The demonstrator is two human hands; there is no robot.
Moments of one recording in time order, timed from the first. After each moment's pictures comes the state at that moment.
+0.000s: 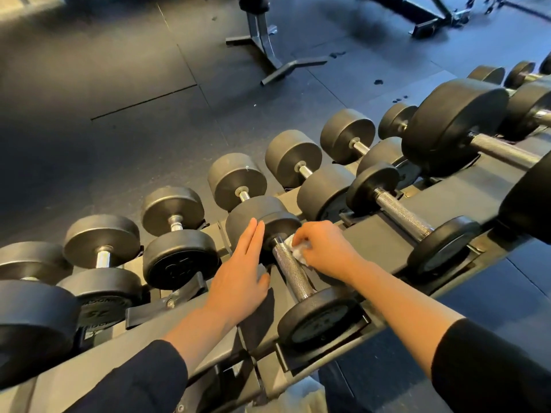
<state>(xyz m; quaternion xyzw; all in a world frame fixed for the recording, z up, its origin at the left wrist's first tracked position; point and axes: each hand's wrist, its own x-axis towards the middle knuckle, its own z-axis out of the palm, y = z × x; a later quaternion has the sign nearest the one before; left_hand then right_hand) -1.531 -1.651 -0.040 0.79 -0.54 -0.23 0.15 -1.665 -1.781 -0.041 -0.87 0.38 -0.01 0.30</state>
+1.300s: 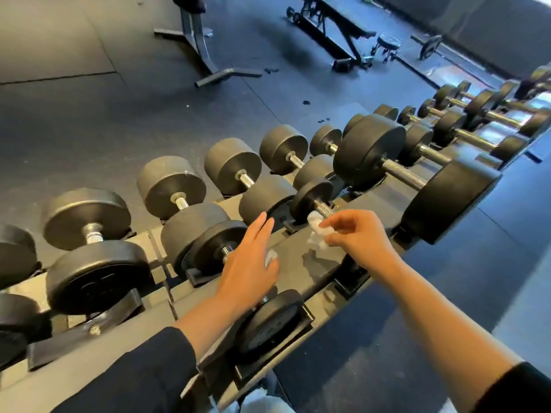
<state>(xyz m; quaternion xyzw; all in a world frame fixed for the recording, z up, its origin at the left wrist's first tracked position) -1.580 -1.704 -0.037 0.68 -0.59 -0.29 0.32 -1.762 -1.797 0.025 -0.71 0.55 -0.19 0.40</state>
